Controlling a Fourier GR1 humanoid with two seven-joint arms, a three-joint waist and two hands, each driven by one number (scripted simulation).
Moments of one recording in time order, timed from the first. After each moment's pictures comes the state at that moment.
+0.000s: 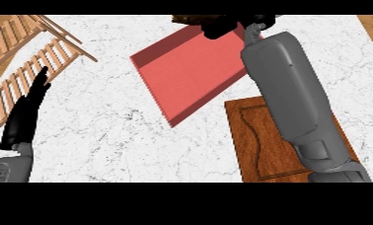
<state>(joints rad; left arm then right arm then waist) -0.12 0.33 0.16 -1.36 -0.26 0.09 0.08 -1.04 -0.07 0.01 -1.04 0.76 -0.02 0.35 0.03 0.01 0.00</state>
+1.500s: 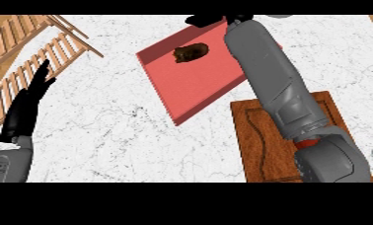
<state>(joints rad) -0.16 0.34 0.17 -1.35 -0.26 0.06 0.07 -1.32 -0.03 -0.30 -0.33 0.61 -0.47 -0.01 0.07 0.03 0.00</state>
